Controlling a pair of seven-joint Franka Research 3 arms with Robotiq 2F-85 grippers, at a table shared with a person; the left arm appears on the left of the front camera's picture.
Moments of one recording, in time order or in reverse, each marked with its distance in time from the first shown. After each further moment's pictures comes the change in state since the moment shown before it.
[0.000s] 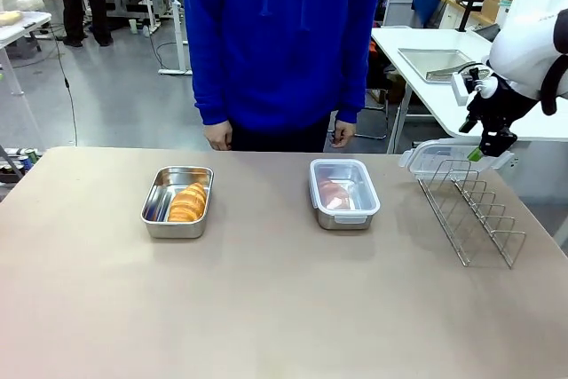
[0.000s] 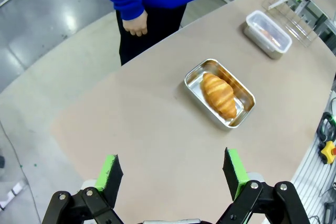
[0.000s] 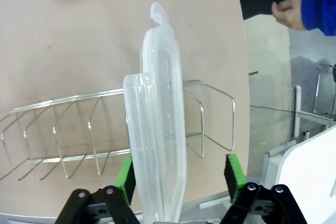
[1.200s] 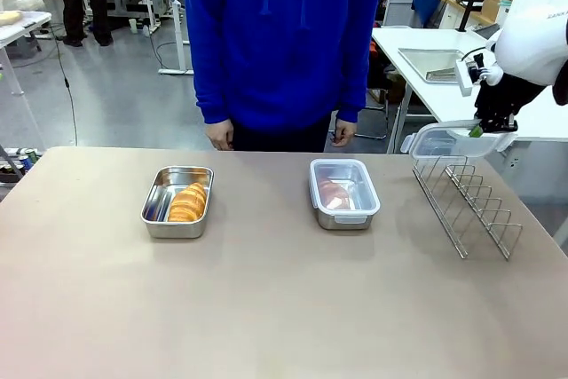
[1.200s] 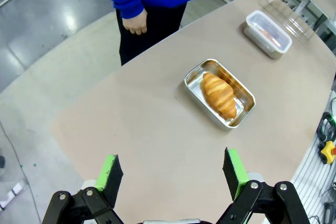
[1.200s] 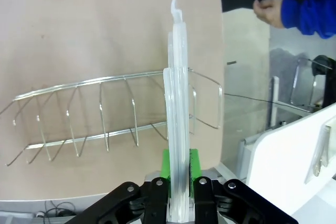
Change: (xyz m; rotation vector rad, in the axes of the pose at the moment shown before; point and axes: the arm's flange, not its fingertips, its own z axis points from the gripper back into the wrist) left arm 0.000 0.000 0.000 0.000 0.000 0.000; right arm 0.015 0.005 0.044 -0.112 0.063 0.055
